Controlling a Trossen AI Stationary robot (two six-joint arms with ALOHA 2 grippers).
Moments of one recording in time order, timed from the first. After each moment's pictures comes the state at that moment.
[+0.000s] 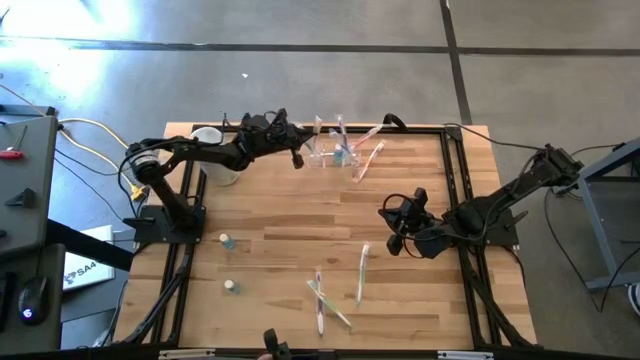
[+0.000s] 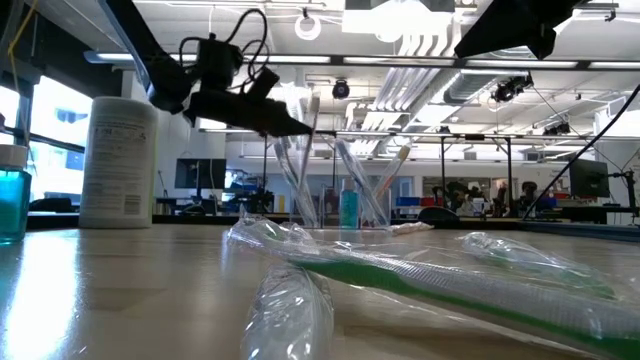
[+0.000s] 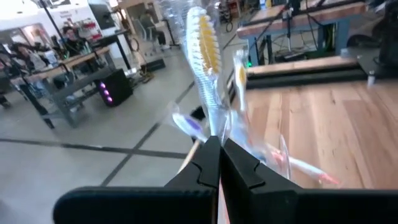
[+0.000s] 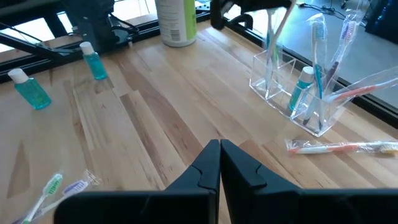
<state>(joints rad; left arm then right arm) 0.61 1.65 0.77 0.84 0.20 0.29 0.50 1.12 0.82 -0.46 0.87 0.73</state>
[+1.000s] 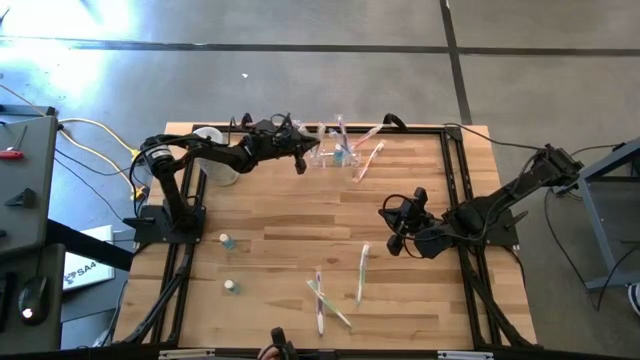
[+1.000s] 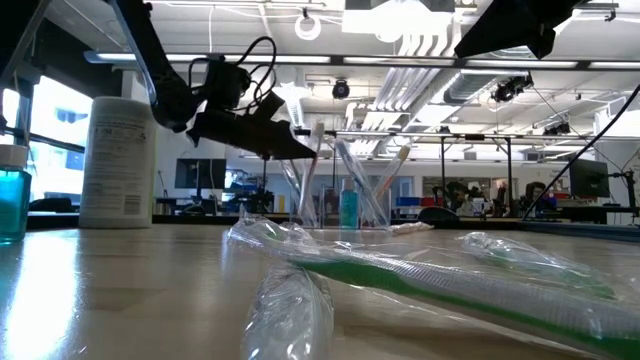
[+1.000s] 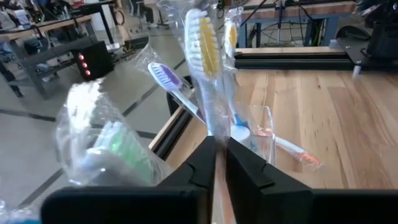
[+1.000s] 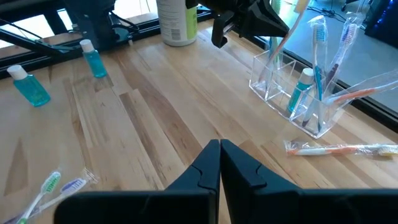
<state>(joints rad) 0.61 1.77 0.77 0.89 0.24 0.18 0.50 1.12 0.82 -0.46 0.86 0.71</state>
